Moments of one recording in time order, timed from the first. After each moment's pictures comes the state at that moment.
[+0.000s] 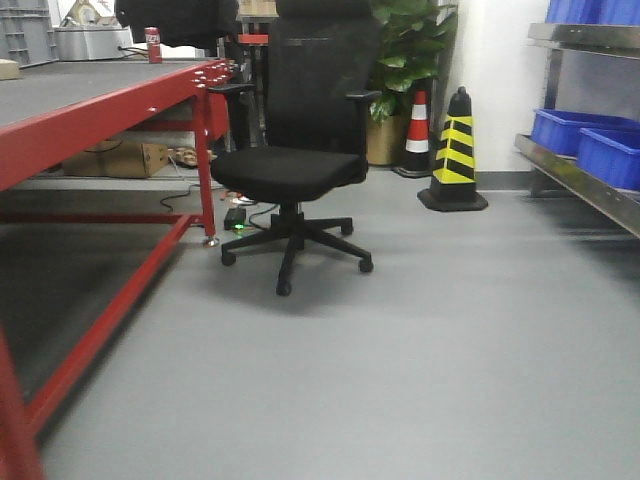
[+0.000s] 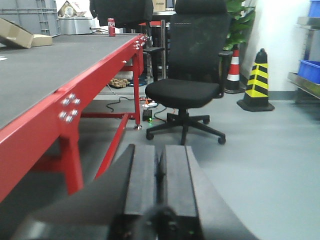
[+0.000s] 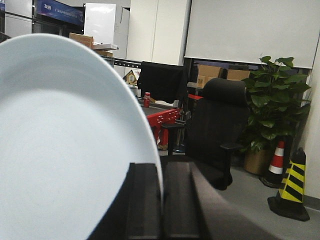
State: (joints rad) left arm -0.05 -0.02 0.03 -0.20 0.01 0.25; right arm 0.45 0.33 -0.64 -0.28 0.16 0.20
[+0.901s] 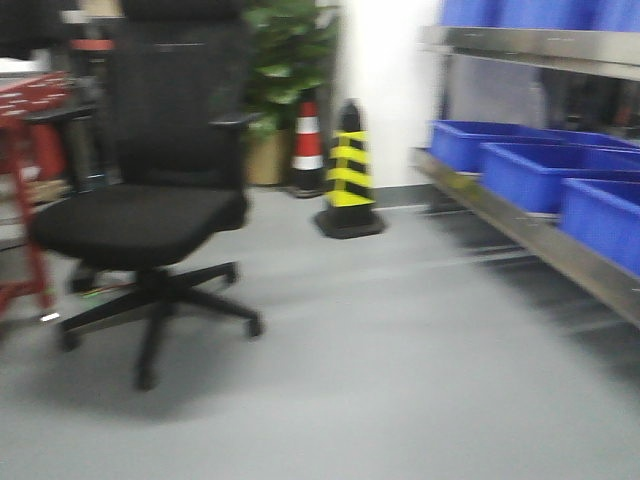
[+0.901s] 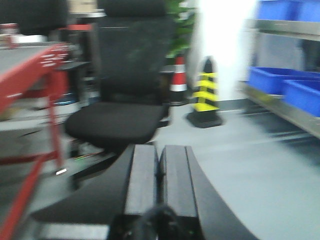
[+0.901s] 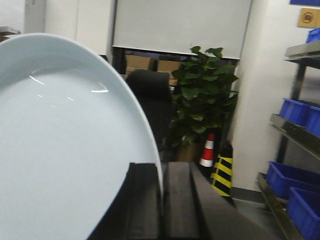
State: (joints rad) left arm -0.05 -0.02 0.03 -0.20 0.01 0.25; right arm 0.45 0.33 -0.64 -0.28 0.16 0.20
